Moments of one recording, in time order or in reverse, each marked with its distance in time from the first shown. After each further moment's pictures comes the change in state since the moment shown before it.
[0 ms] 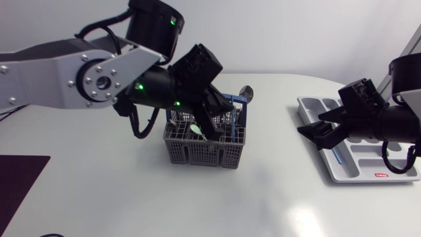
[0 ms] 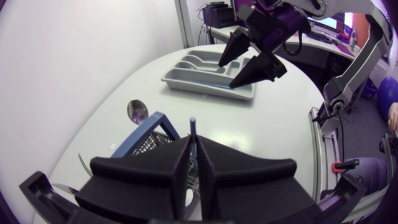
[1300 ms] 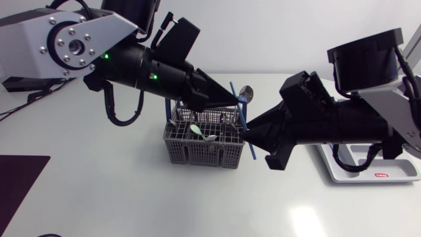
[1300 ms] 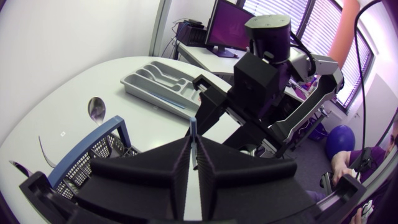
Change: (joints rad) left arm 0.100 -0.013 0.090 -0.151 0.413 -0.232; right arm 0.515 0.011 0.075 0.025 -0.065 0.136
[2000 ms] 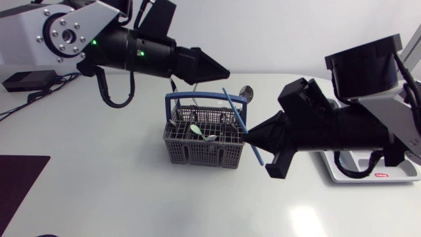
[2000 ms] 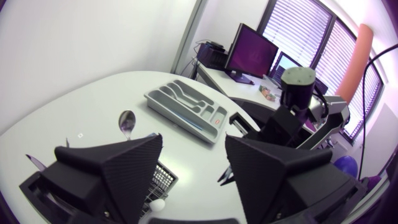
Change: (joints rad) left arm 0.123 0.020 0.032 0.122 0.019 -0.157; right arm 0.027 -0.028 -0.024 -0.028 0.031 0.000
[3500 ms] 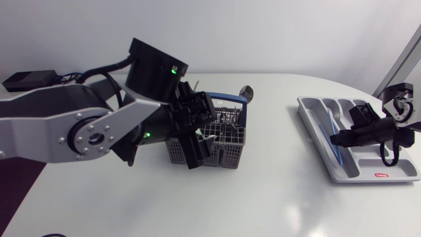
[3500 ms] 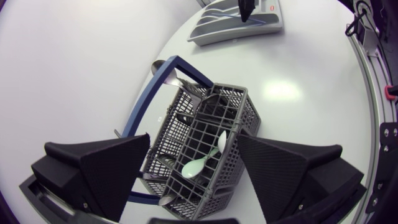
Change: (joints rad) left arm -0.321 -0.087 -0.349 0.137 -0.898 0.693; right arm -0.931 0.687 0.169 0.094 0.078 -0.159
